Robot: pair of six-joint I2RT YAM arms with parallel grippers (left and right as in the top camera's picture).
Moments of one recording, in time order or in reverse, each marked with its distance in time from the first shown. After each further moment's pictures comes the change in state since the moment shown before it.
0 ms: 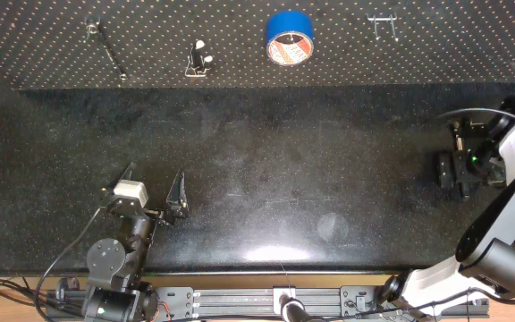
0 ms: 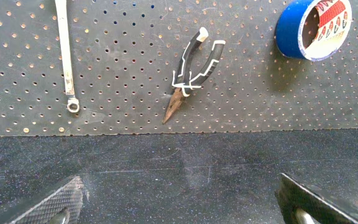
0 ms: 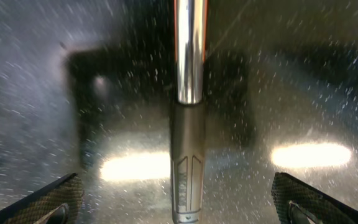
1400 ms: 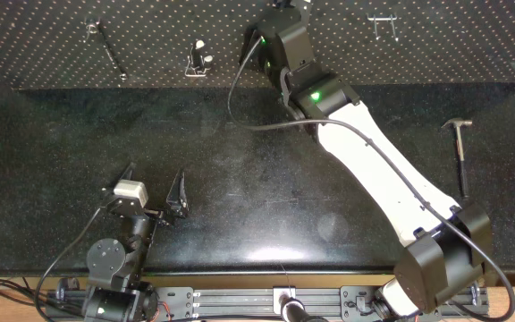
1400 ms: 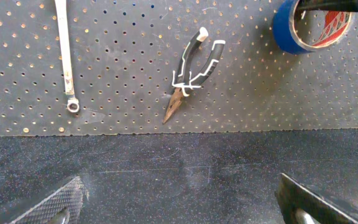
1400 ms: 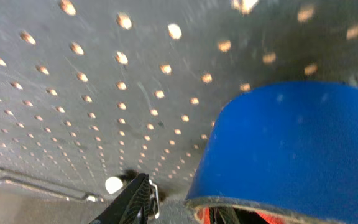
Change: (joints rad) left arm 0.000 0.000 0.000 0.000 0.000 0.000; right arm 1.102 -0.043 0.361 0.647 0.023 1.276
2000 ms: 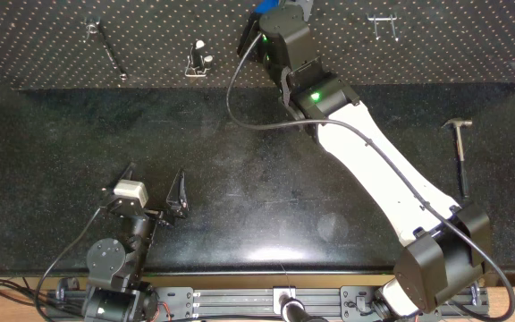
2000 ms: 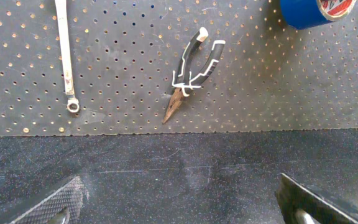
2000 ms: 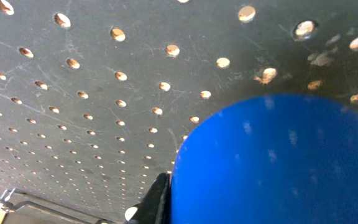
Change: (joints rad) left arm 0.000 0.000 0.000 0.000 0.000 0.000; right arm 0.000 0.001 -0.003 0.122 0.045 -0.002
